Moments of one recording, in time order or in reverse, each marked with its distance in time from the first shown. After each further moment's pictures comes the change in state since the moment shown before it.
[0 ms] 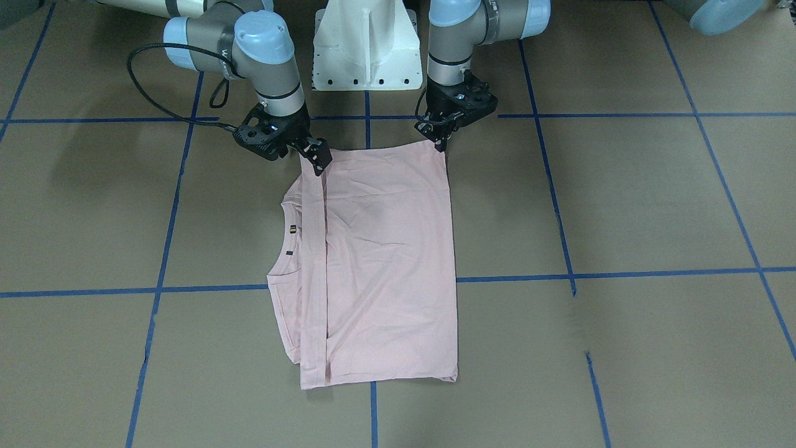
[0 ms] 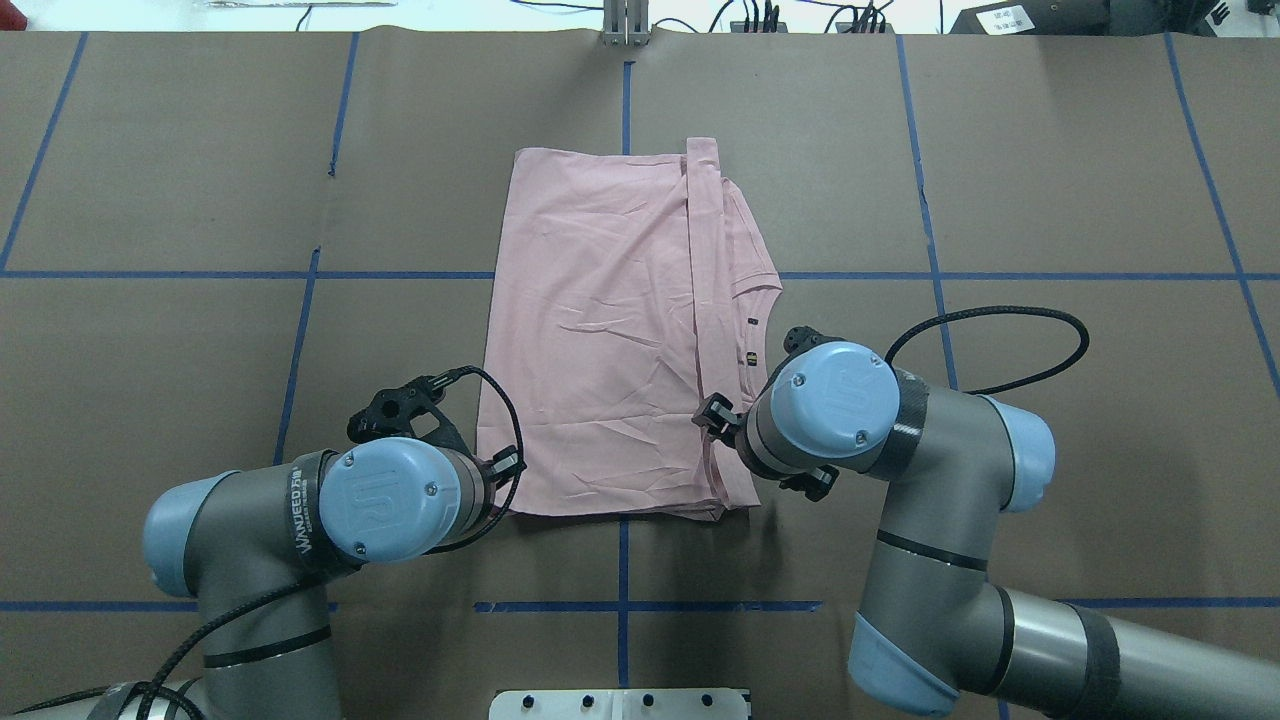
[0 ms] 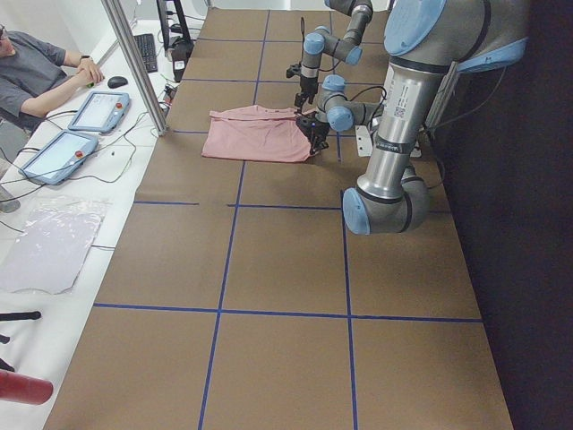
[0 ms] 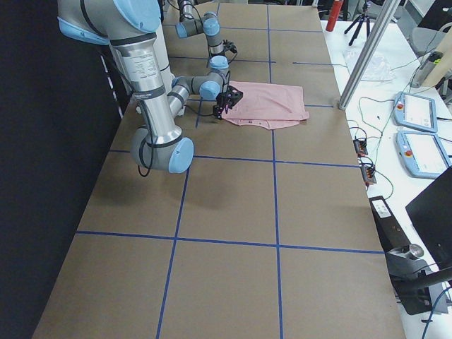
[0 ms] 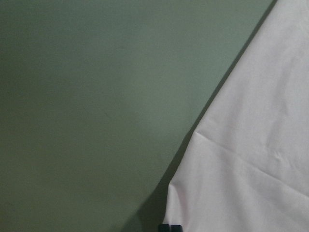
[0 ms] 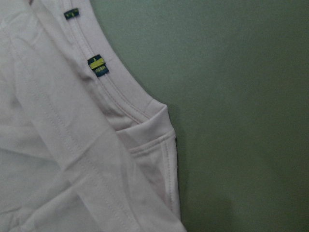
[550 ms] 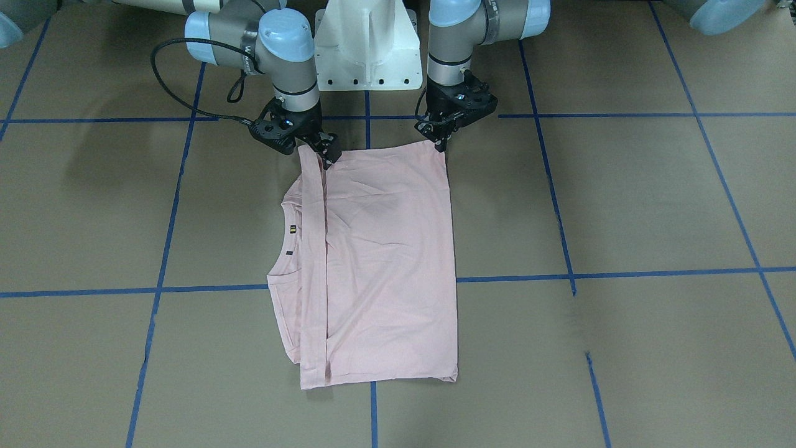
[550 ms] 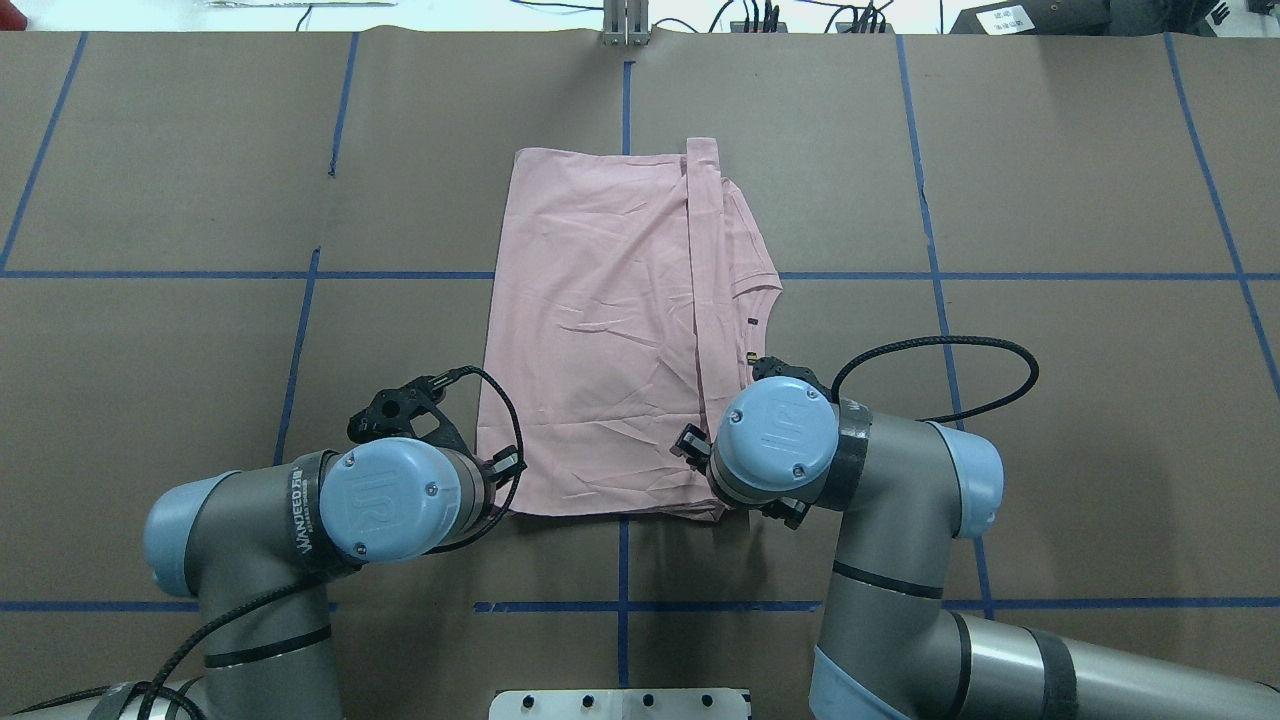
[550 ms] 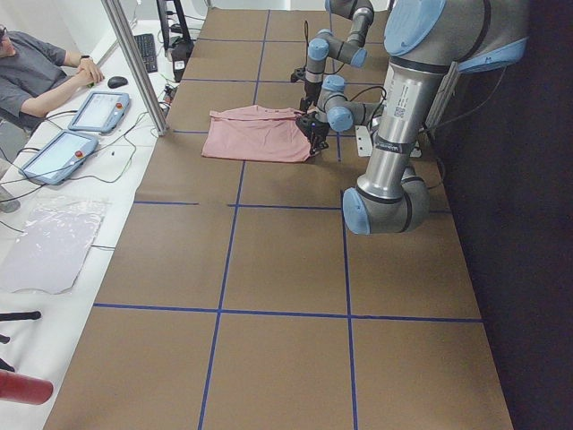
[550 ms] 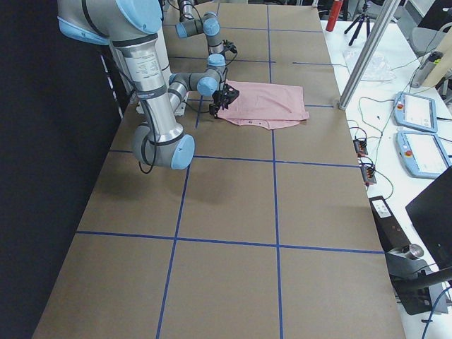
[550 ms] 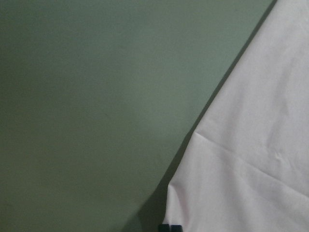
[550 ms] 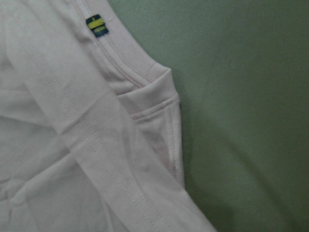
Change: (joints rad) left arm 0.000 0.000 0.000 0.000 0.001 0.000; right arm -0.032 0.056 -0.035 -0.067 -0.012 0.005
